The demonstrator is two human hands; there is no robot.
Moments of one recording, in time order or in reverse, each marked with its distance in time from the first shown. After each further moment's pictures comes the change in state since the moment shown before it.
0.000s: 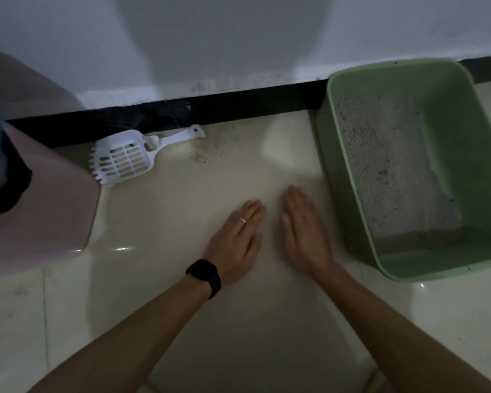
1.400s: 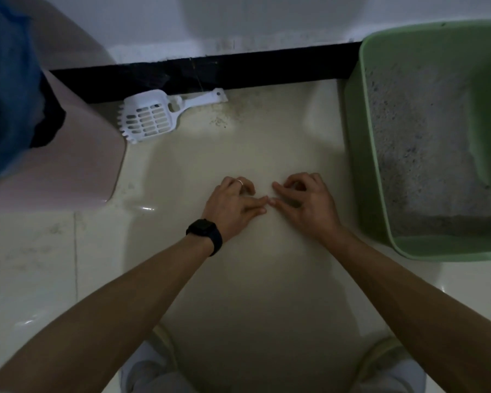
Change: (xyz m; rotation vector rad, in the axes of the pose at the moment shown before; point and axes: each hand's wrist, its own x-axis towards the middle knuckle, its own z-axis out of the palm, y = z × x) left_hand -0.013 -0.010 -0.016 0.138 0.101 -0.128; right_hand 0.011 0.008 0.011 0.121 0.094 -0.261
